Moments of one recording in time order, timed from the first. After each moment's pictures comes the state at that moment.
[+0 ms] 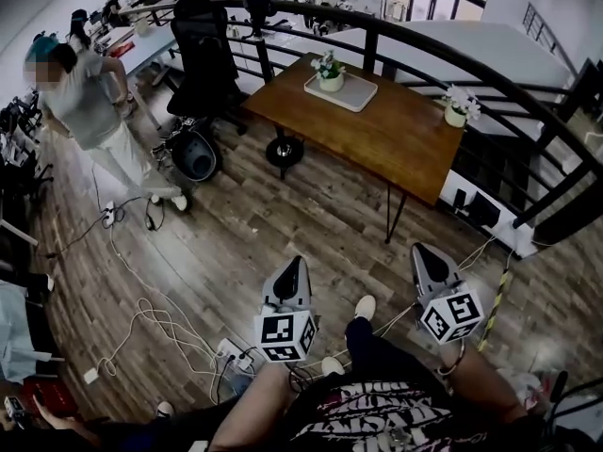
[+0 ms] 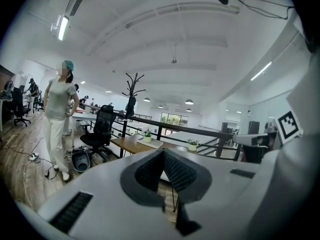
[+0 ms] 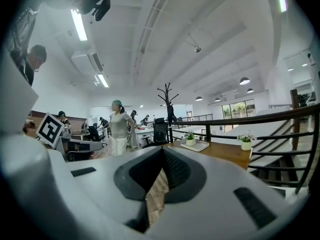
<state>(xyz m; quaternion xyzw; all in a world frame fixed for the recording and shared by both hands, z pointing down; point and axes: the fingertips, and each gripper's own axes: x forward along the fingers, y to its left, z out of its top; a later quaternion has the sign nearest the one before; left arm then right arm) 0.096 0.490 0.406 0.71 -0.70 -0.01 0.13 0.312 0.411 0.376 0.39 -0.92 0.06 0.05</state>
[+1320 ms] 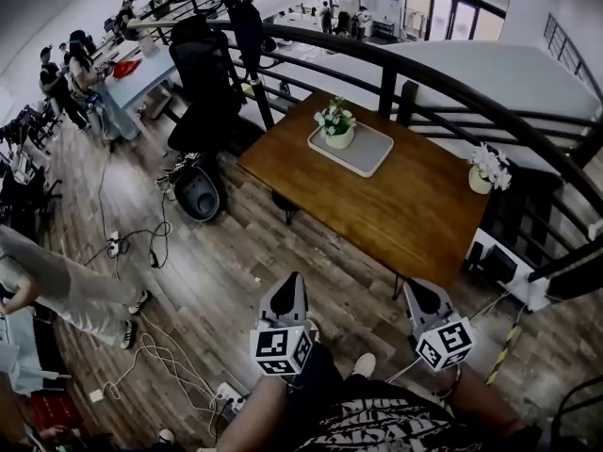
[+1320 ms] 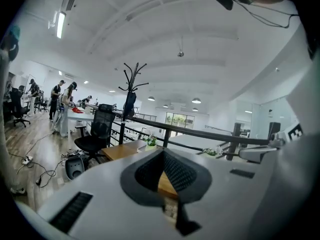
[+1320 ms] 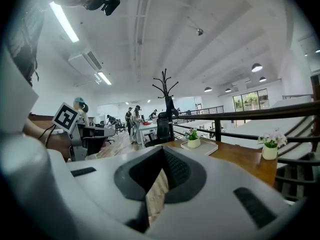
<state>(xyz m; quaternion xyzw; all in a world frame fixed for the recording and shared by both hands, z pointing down) 0.059 0.220 0.389 0.69 -0.72 -0.01 0.14 0.276 0.162 0.398 0.32 -0.94 0.08 0.07</state>
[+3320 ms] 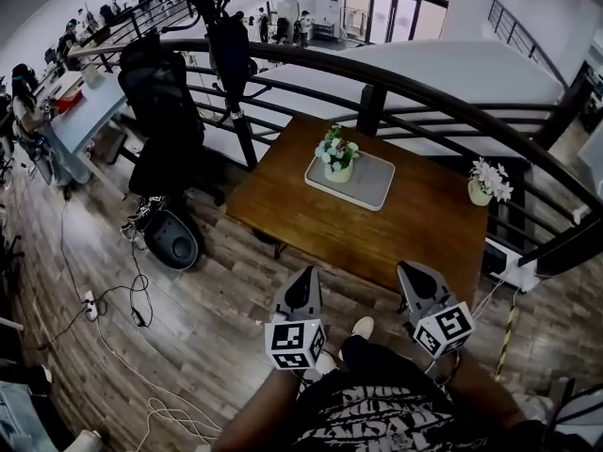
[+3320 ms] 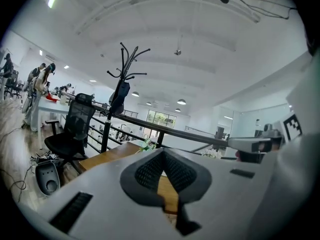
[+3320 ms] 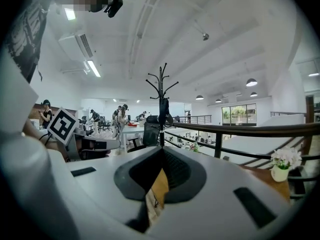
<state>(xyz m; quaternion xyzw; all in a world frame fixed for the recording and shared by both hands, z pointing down) -0.122 0.041 0.404 0.77 -0.62 -0.02 0.15 0.051 0.023 0.366 0.40 -0.91 0.03 0.07</state>
